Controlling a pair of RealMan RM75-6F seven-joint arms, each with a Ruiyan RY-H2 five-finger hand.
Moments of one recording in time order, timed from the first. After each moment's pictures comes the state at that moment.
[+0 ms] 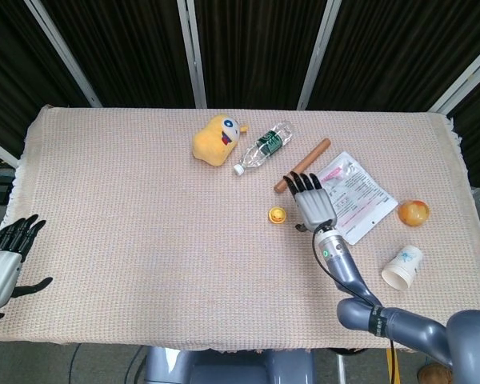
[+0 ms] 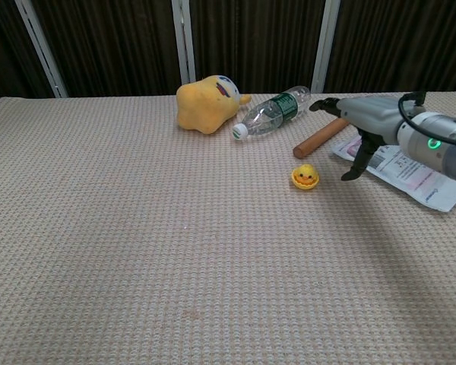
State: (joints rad) left arm -0.15 -1.11 0.00 -1.52 1.57 1.43 -0.04; right arm 0.76 -1.63 0.25 -1.27 -1.00 0.96 -0.45
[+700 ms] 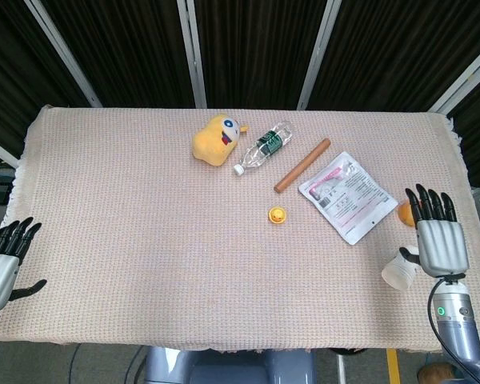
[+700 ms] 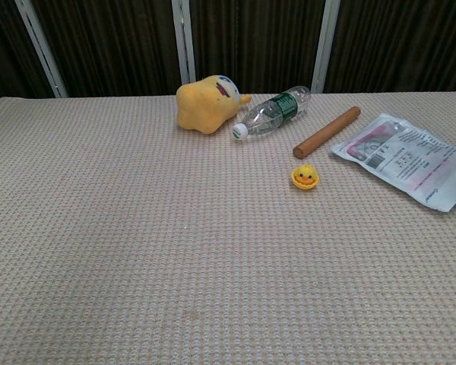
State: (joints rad) left arm -0.13 -1.11 0.01 -1.54 1.55 1.44 0.06; right arm 0.34 -1.12 0.10 -1.77 -1.18 1.44 -0.38
